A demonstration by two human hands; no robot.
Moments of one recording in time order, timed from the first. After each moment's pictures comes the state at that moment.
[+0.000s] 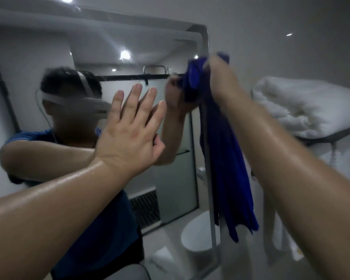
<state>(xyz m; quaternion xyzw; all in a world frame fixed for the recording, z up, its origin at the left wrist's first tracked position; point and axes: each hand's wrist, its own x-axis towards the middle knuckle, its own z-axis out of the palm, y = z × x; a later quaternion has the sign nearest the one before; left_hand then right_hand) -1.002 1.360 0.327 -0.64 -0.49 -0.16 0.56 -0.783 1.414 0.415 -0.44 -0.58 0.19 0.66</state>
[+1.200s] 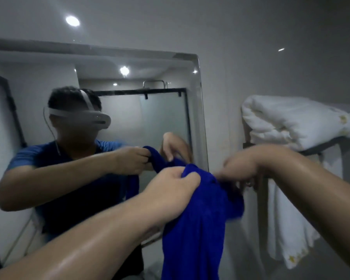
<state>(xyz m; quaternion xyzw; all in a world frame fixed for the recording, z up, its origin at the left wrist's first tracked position) -0.921 1.268 0.303 -0.69 -0.51 -0.38 -0.34 -0.721 1.352 0.334 -0.65 -0.71 0.24 -0.03</state>
